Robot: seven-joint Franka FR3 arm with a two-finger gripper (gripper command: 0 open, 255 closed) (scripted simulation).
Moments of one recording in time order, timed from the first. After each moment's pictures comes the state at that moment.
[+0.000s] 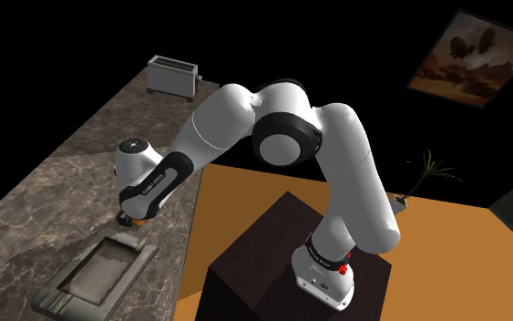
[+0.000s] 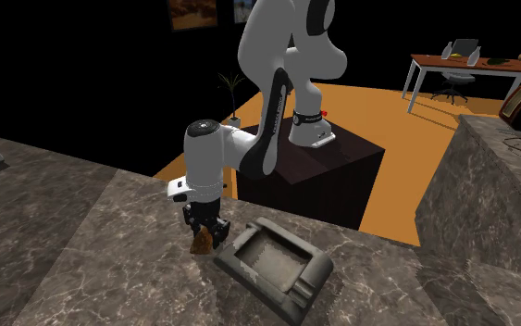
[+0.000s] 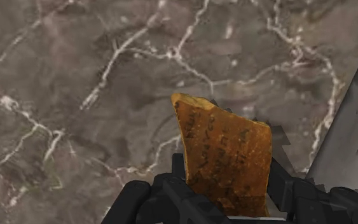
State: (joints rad) arm 0.65 0.74 -0.16 -1.89 0.15 2.73 -0.16
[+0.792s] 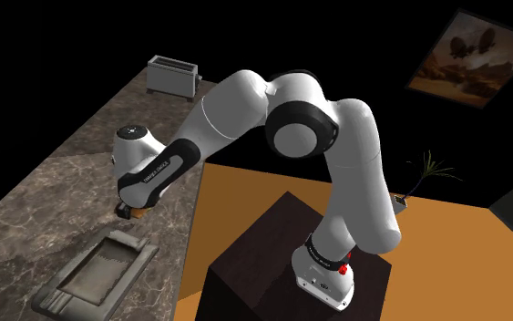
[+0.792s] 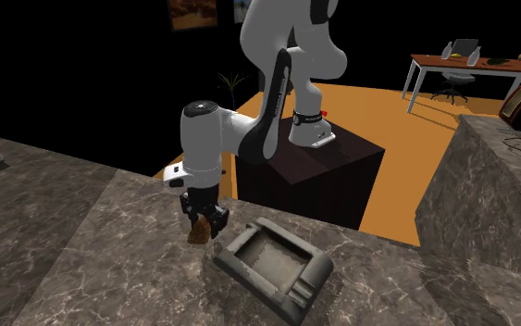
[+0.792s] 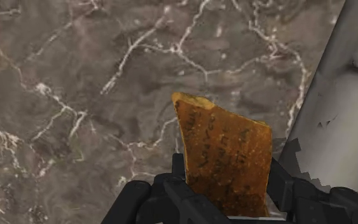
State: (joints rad) arm 0.67 0.65 -0.18 -1.92 0.14 2.66 -0.15
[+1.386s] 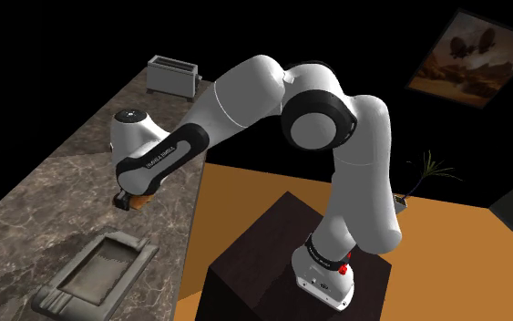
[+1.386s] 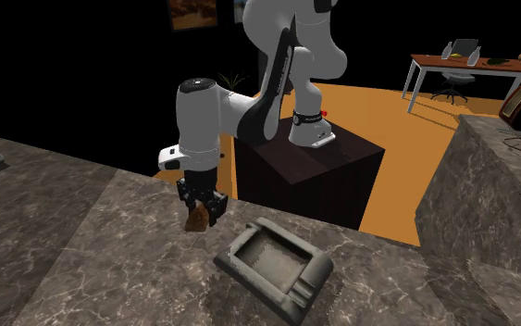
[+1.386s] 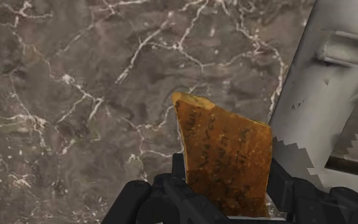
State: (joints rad) arm 0.68 0.55 -0.20 -1.94 0.11 2.58 -0.14
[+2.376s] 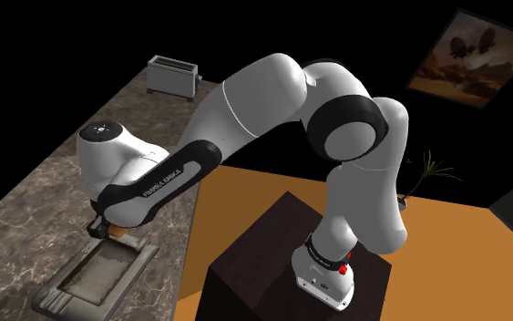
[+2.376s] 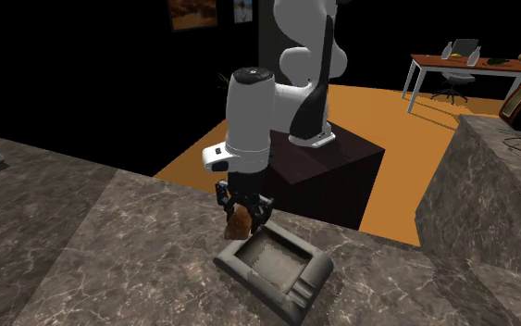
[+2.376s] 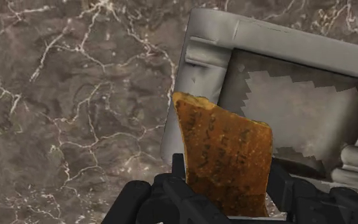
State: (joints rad) arm 0.87 0.47 -0.20 -1.97 0.05 2.53 0.09
